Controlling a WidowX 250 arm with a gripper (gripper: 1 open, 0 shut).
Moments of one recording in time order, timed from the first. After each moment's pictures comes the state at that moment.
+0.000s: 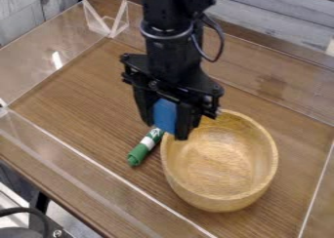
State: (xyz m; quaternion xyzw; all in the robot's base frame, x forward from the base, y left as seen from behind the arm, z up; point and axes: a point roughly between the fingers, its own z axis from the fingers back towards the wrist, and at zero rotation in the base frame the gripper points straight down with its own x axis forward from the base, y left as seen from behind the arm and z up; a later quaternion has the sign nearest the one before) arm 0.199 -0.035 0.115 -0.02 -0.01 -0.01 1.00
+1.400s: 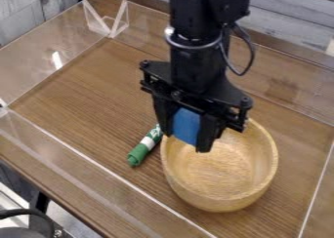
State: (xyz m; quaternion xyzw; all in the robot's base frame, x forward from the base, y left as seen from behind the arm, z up) arm 0.195 -0.059 0.118 -0.02 -0.02 -0.01 1.00
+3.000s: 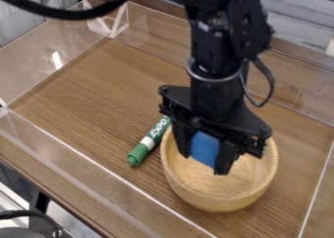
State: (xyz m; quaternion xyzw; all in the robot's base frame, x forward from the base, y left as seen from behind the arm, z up) arm 0.195 -0.081 0.101 -0.03 -0.03 -0.02 1.00
